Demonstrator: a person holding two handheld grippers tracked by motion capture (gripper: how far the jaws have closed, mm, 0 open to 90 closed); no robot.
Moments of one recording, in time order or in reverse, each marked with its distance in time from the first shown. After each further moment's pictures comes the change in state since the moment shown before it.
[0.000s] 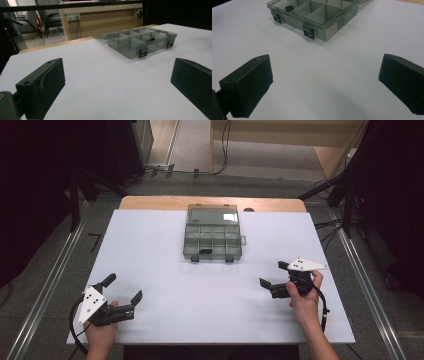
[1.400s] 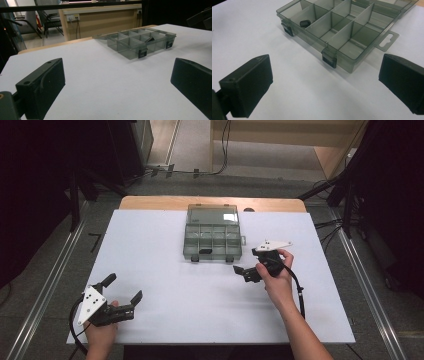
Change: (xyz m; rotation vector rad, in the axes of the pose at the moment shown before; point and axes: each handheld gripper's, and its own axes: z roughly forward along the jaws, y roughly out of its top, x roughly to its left) left arm 0.000 0.000 0.000 -0.002 -0.005 0.001; right arm 0.025 0.055 0.064 0.093 0.067 -0.042
